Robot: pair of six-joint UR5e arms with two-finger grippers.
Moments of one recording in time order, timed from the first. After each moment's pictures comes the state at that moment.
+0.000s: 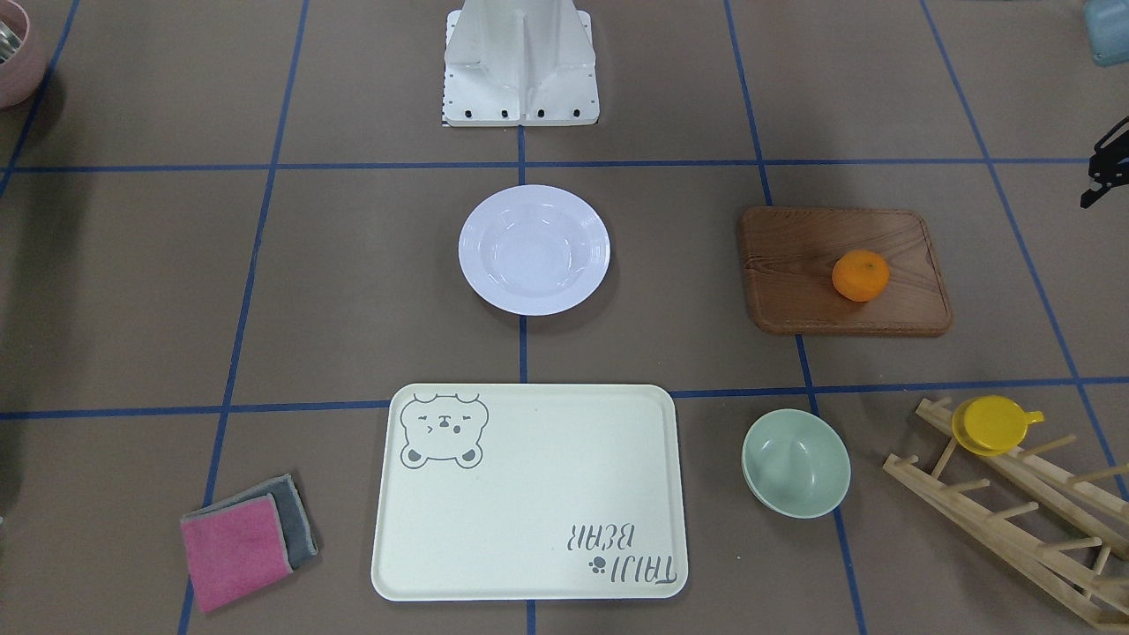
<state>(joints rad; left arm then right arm) -1.41 -1.49 -1.87 -1.63 -2.33 0.23 1.44 -1.63 1.71 -1.46 2.38 0.11</state>
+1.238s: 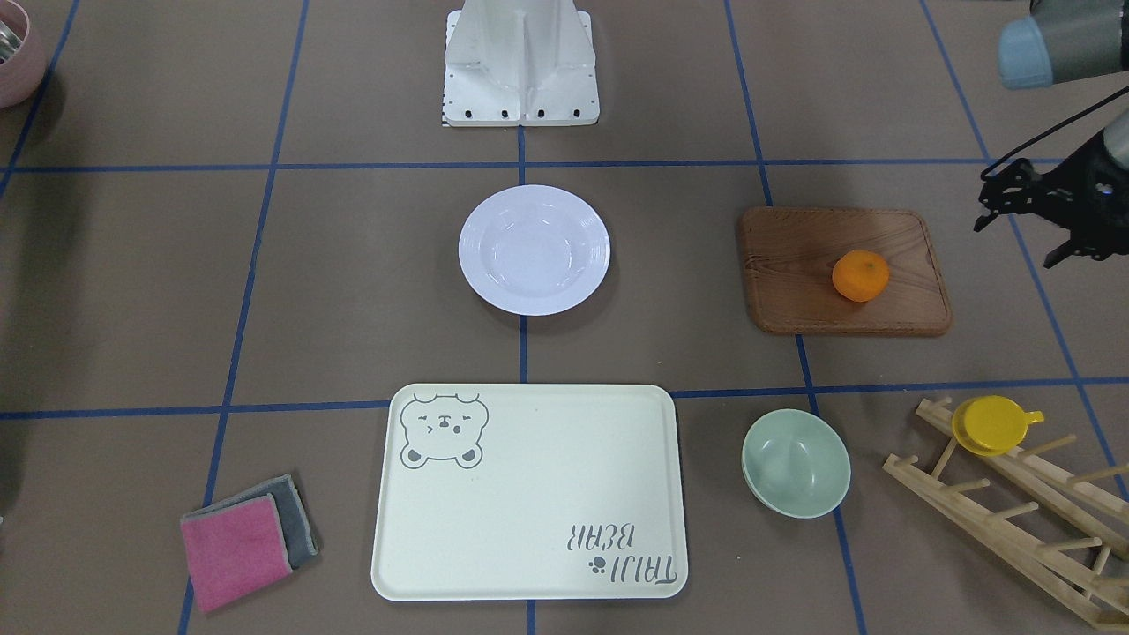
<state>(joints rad) -1.16 -1.59 -1.87 -1.69 -2.30 0.03 1.43 -1.63 1.71 -1.46 2.41 0.12</state>
